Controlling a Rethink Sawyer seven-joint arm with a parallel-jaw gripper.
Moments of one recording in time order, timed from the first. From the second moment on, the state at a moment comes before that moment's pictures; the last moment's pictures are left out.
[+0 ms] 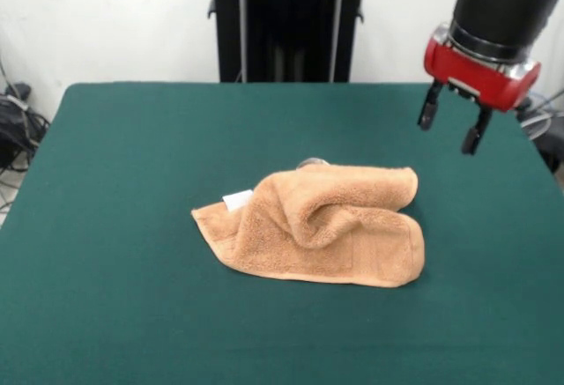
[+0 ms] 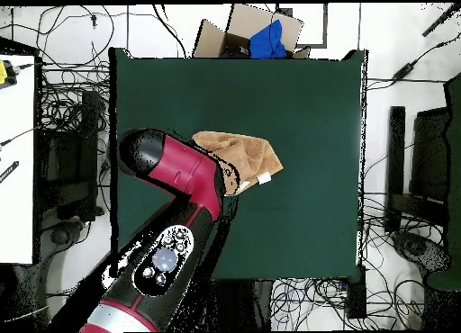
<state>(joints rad) 0.37 -0.38 -0.57 1.48 0.71 0.72 2.02</state>
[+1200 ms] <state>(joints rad) 0.32 -0.19 -0.70 1.15 0.71 0.91 2.27</state>
